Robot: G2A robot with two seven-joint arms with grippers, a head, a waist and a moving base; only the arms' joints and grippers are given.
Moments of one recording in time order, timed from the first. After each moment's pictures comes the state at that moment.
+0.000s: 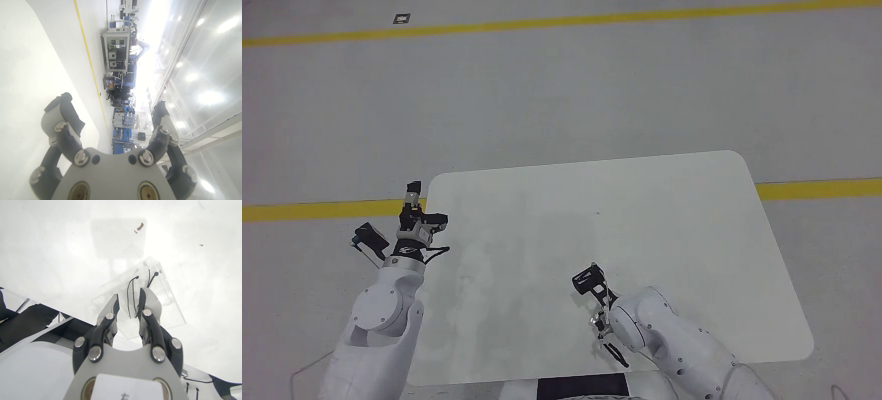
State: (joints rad) left arm 1.73 -1.15 -1.60 -1.80 -0.42 0.00 0.00; right arm -1.45 -1.23 0.80 -1.84 -1.29 0.27 1.39
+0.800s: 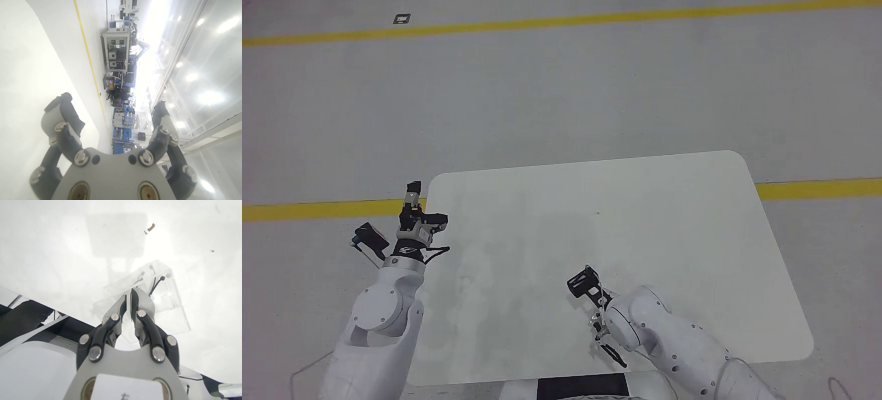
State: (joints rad) left arm 1.73 -1.15 -1.60 -1.80 -0.42 0.00 0.00; right arm -1.40 -1.23 0.75 -1.80 -1.27 0.25 1.39
